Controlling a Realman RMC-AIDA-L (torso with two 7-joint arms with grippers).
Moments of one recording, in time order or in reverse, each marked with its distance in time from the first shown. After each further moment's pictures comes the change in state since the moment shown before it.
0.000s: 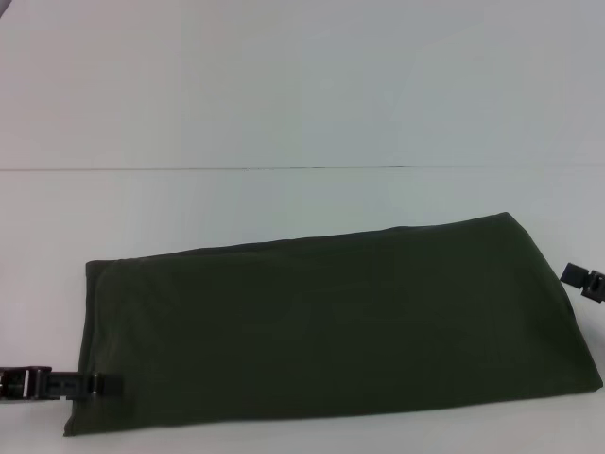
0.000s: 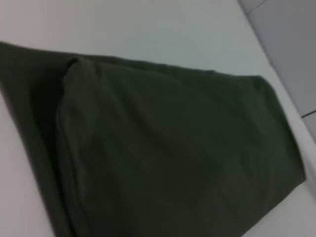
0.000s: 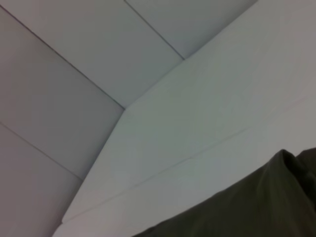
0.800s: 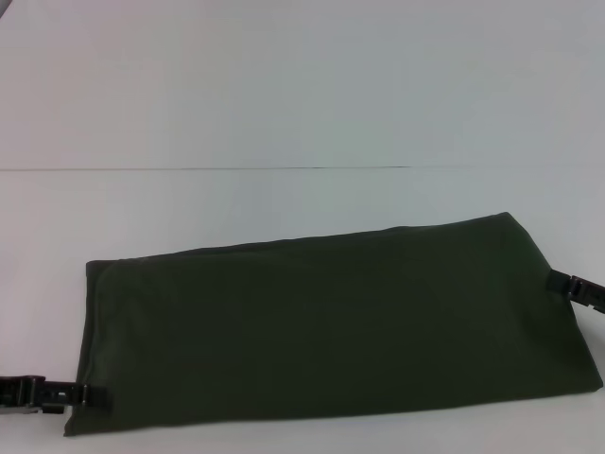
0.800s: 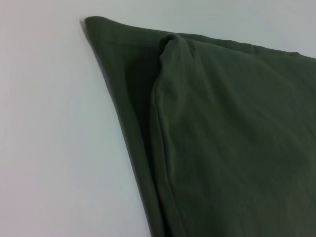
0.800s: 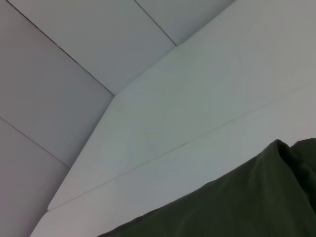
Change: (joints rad) left arm -0.011 -0.004 0.037 -0.004 0.095 -0.139 -0.073; right arm 0.028 0.012 -0.001 -0.001 -0.050 0.053 -0.007
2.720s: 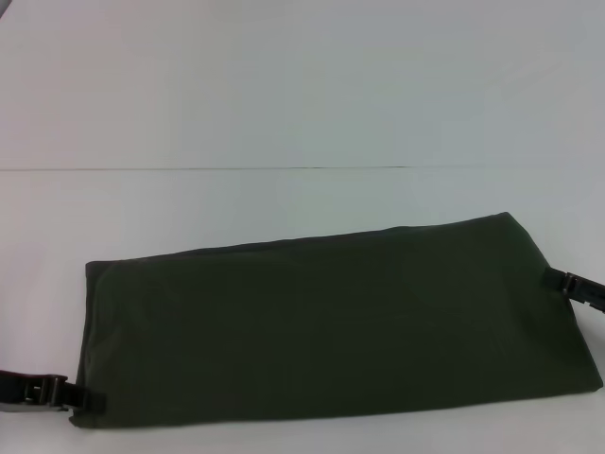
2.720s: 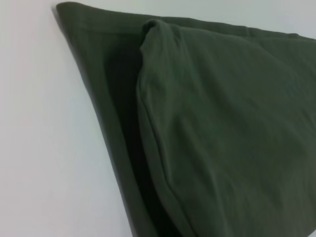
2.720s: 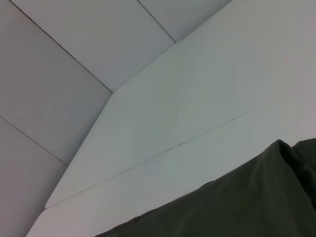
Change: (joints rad) left arm -0.042 -0.014 0.045 -0.002 0.030 -0.005 -0.039; right arm 0.013 0.002 0.000 0.000 -0.010 0.013 0.005
